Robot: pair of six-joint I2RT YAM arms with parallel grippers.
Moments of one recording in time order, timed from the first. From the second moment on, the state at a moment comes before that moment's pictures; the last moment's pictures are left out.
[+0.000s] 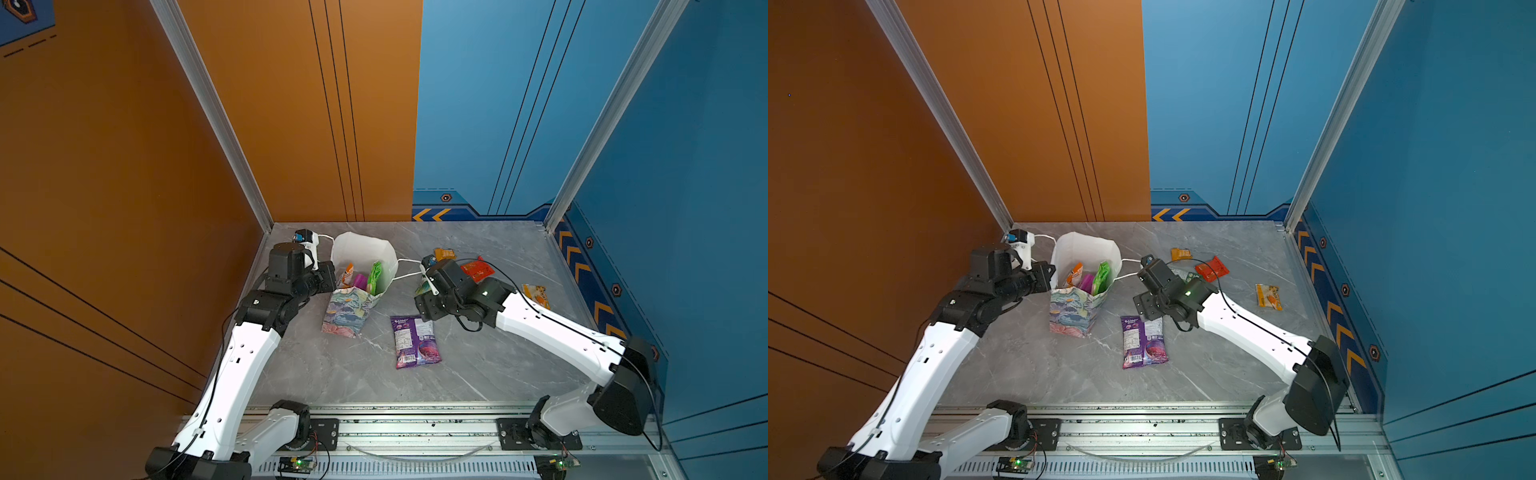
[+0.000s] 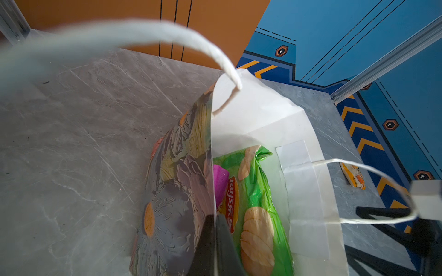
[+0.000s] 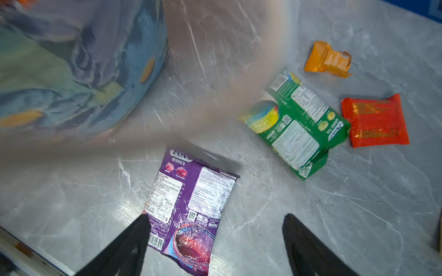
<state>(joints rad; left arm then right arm) -0.18 1.05 1.13 -0.66 0.13 -0.34 0.84 1.52 1.30 -0.75 0.20 0.30</state>
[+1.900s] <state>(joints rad) -0.15 1.05 1.13 -0.65 0.12 -0.36 0.89 1.53 0.99 -0.47 0.20 0.25</state>
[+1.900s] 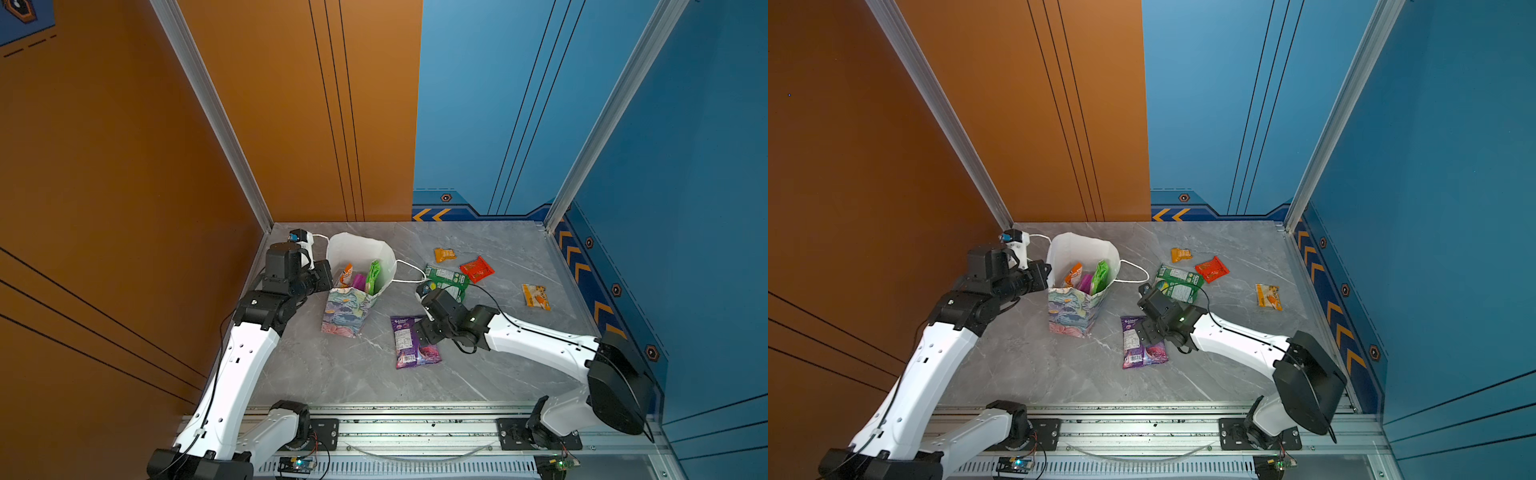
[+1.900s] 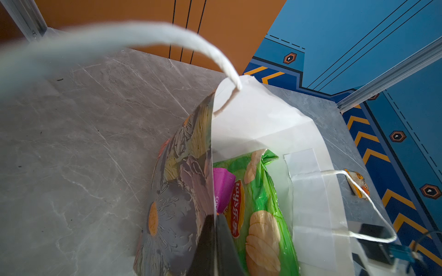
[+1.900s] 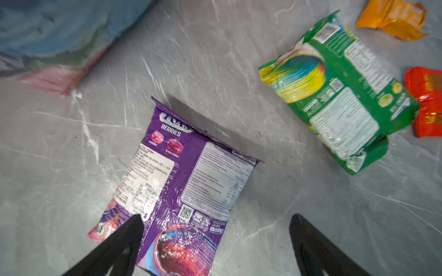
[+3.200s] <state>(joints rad) -0.15 1.05 1.13 -0.65 0.12 -0.36 0.70 1.56 0.98 -0.57 0.11 0.51</state>
